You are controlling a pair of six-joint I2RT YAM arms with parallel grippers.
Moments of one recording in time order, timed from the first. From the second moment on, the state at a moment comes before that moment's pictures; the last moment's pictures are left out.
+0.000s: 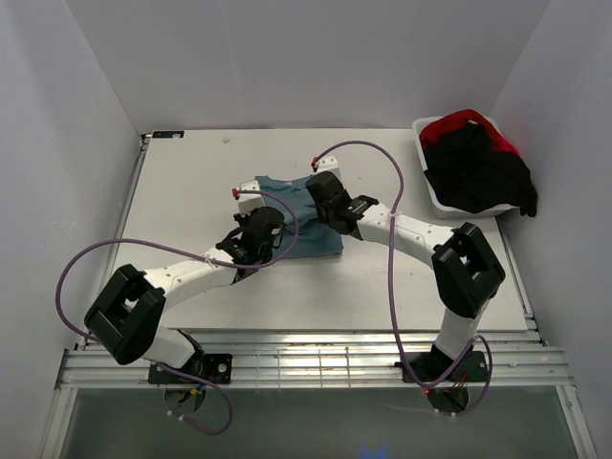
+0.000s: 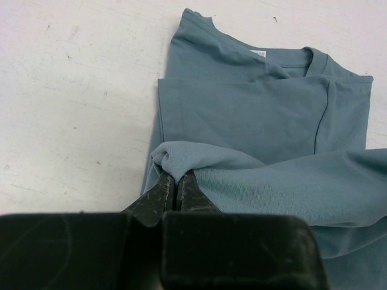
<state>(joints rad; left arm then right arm) -0.73 1.41 0.76 0.10 -0.80 -0.58 0.80 1.77 1.31 -0.28 0.48 0.28</state>
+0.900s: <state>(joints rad) -0.54 1.72 1.00 0.21 -0.61 -0.48 0.66 2.03 1.58 -0.26 0.37 0.20</state>
